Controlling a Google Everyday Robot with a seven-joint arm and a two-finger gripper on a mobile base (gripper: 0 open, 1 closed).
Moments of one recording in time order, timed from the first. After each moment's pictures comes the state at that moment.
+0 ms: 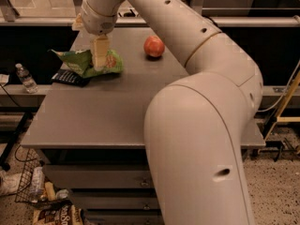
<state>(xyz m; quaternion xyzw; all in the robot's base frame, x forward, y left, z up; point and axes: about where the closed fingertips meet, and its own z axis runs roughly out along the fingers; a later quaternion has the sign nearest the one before) 0.691 0.189 0.906 -0.87 0.42 0.05 0.26</state>
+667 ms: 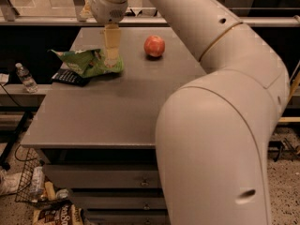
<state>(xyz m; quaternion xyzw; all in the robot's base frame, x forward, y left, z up) 0.679 0.151 0.938 -0.86 0.45 0.02 0.24</state>
